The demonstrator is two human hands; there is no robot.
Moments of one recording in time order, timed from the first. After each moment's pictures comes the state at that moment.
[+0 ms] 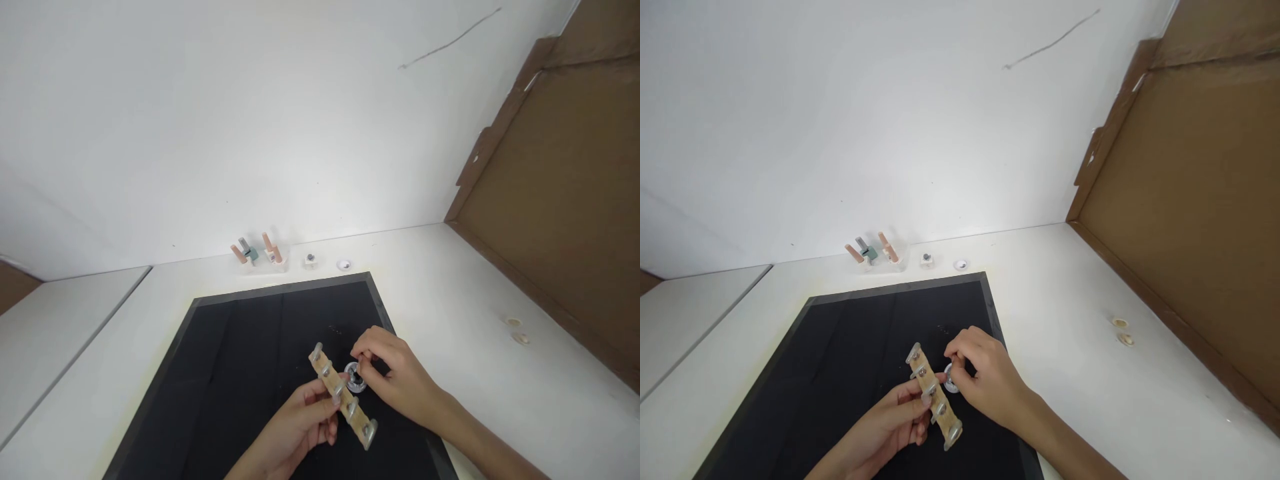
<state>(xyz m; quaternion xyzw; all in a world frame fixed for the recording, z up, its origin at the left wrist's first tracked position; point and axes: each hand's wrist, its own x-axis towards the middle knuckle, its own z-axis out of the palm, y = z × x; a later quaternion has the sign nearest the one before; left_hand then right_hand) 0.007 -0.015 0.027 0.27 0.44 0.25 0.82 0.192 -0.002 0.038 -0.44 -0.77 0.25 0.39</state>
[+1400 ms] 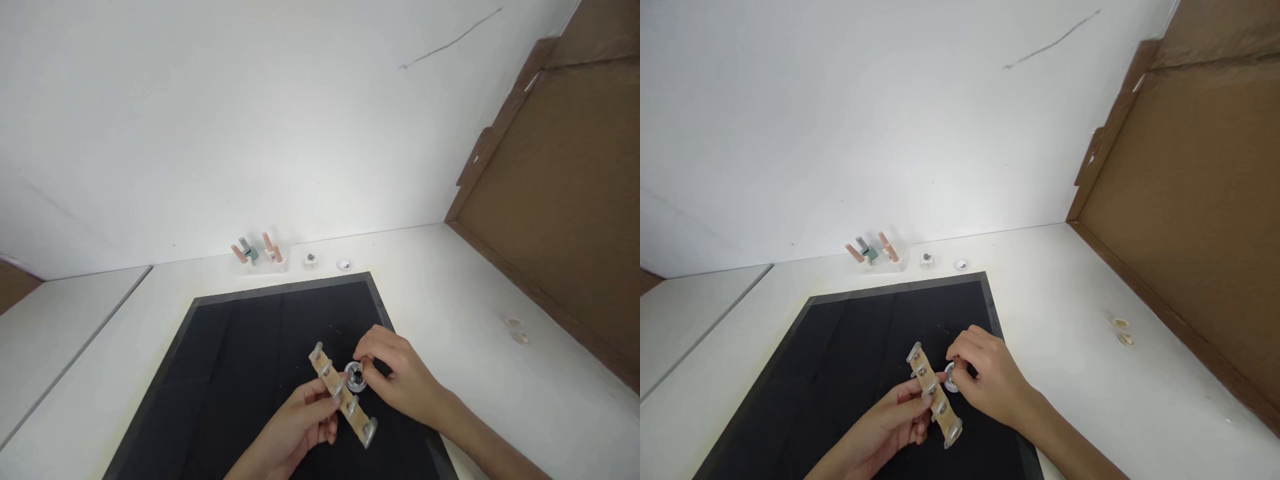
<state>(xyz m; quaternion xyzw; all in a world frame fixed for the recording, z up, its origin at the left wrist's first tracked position) 0.007 -0.015 0.025 0.26 0.43 0.25 0.83 0.194 0.001 0.040 -0.41 -0.79 0.21 0.41</state>
